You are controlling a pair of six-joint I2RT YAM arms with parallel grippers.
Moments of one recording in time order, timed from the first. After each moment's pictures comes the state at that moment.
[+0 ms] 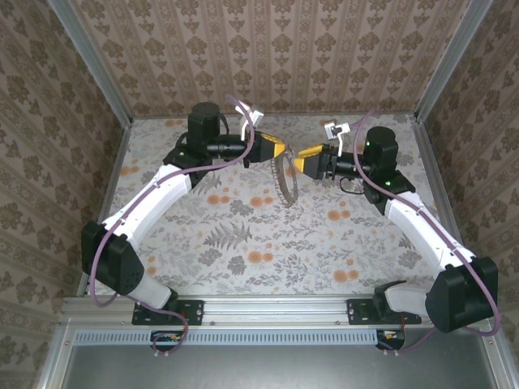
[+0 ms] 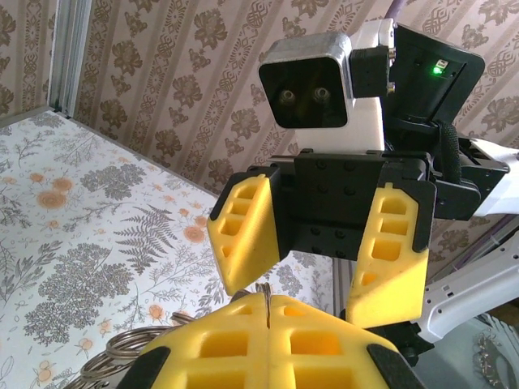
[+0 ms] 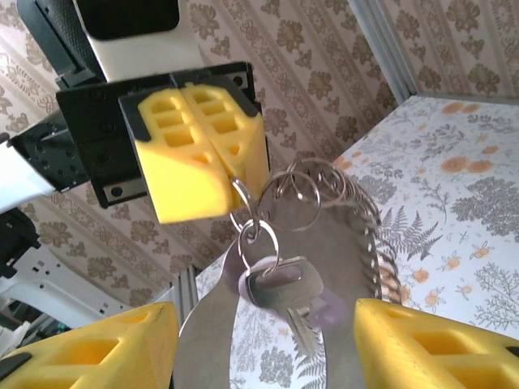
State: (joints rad) left arm -0.57 1.52 1.38 -0.08 0.97 -0.28; right arm 0.23 1.25 0.99 0.13 -0.98 0.46
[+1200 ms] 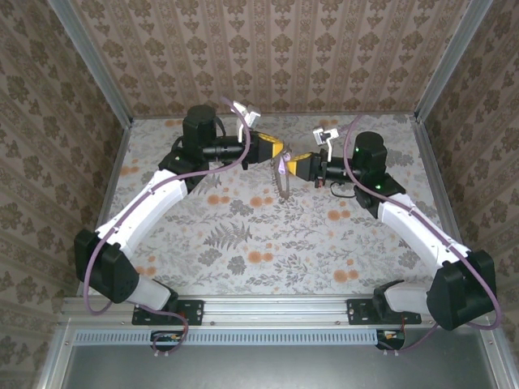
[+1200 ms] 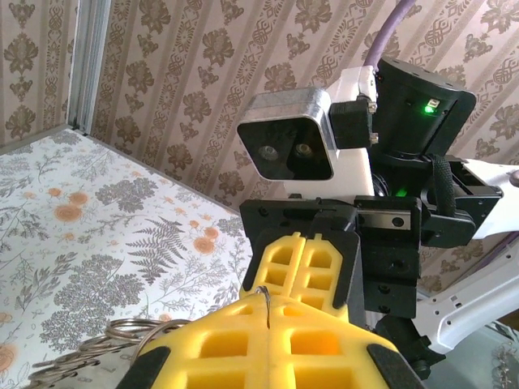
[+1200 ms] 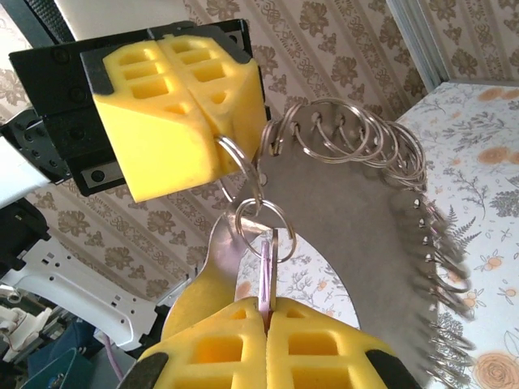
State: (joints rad) left arm -0.58 1.46 1.35 -0.05 0.92 -0.28; right arm 0.32 1.27 0.96 0.20 -0.96 0.49
